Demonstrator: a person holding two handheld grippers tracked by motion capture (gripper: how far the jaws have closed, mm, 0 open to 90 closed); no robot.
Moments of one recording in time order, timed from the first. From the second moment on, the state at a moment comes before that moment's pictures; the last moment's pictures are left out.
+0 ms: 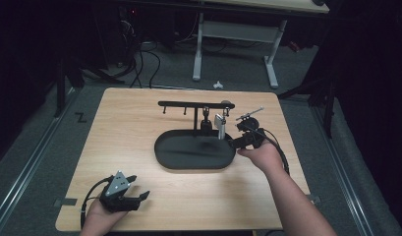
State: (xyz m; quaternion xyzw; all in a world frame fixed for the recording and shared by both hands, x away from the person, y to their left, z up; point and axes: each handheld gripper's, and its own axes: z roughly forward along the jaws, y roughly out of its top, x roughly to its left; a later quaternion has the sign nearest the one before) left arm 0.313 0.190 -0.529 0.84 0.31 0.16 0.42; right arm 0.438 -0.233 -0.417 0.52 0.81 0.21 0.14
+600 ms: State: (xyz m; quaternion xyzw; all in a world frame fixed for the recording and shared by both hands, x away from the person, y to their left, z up) left arm 0.317 0.188 -0.525 0.83 0.32 0.16 0.43; right arm 0.406 -0.251 -0.437 0.53 0.79 0.26 0.18
